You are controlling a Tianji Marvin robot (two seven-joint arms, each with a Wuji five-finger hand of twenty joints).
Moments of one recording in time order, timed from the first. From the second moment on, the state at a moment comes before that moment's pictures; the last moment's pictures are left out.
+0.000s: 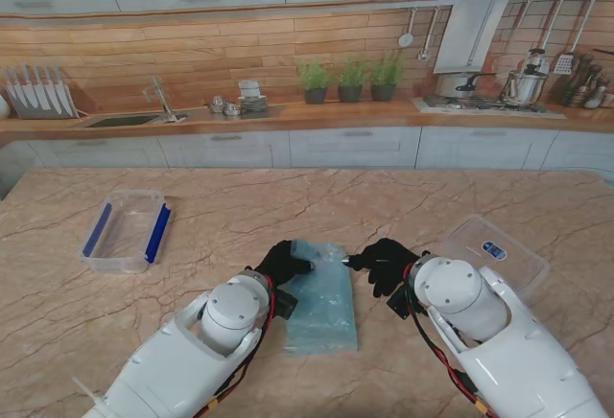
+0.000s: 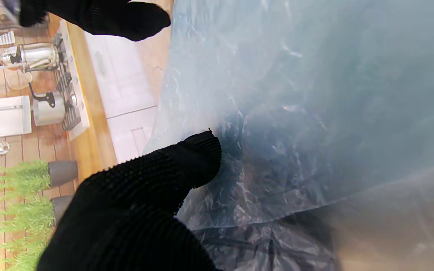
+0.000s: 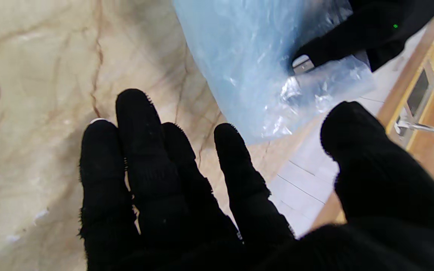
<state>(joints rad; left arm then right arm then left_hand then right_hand) 1.29 -1.33 -0.88 -1.28 -0.18 0.24 0.18 -1.45 -1.09 1.16 -1.61 -0.18 0.48 0.30 1.08 -0.49 0.81 -0.11 0.59 0.19 0.79 0.44 0.98 0.23 0.41 0.76 0.67 0.31 0.79 0.72 0.24 0.24 1.37 0.68 0.55 -0.46 0.53 -0.05 0.74 0.25 0.37 0.54 0.77 0.48 0.70 0.35 0.90 0.38 0.70 0.50 0.47 0.47 1.16 0.55</state>
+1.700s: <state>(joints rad) 1.37 -1.29 -0.90 -1.33 -0.13 0.02 0.13 -1.31 -1.29 1.02 -1.30 0.05 0.39 -0.17 0.81 -0.32 0.67 -0.04 0.33 0.15 0.56 0.37 0.37 0.24 0.33 0.32 0.19 0.23 0.39 0.34 -0.05 0.13 0.61 0.32 0.85 -0.89 1.19 -0.18 0.79 -0.05 0.84 0.47 1.01 0.26 0.79 0.36 1.06 0.20 0.88 0.56 0.69 0.29 1.27 0.67</state>
